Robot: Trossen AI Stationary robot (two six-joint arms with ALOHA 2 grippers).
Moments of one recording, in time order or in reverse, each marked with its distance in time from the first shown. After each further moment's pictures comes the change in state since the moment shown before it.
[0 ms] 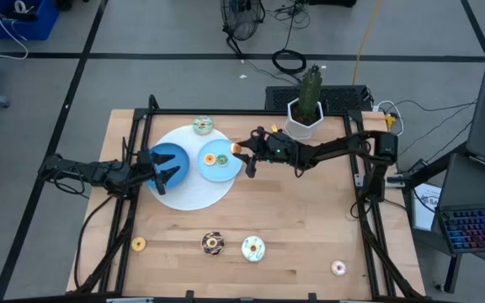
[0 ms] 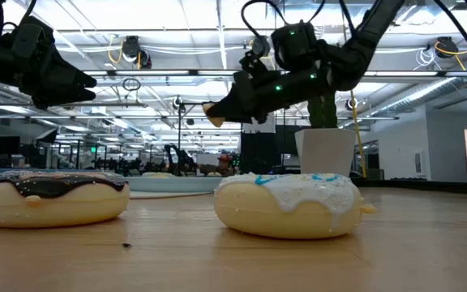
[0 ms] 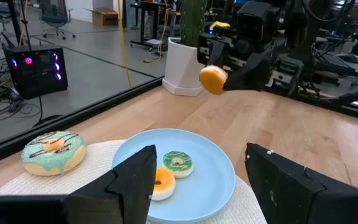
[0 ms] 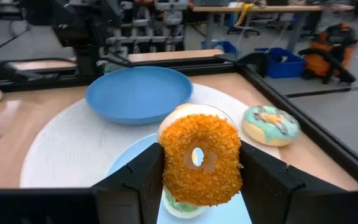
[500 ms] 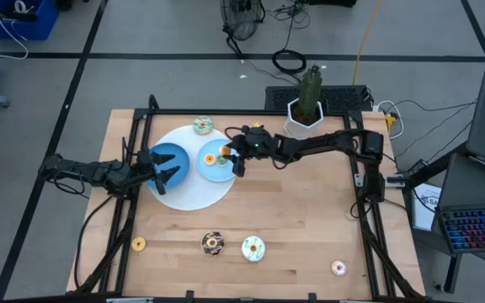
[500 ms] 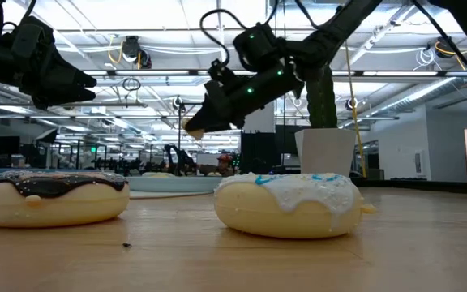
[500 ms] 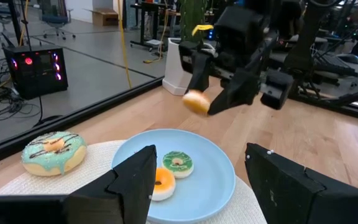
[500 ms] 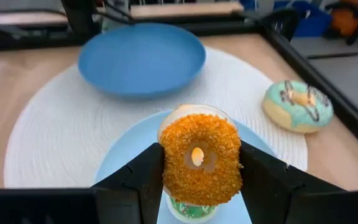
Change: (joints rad) left arm 0.000 0.000 0.000 0.000 0.000 0.000; right arm -0.002 0.129 0.299 -0.383 -0.035 -0.028
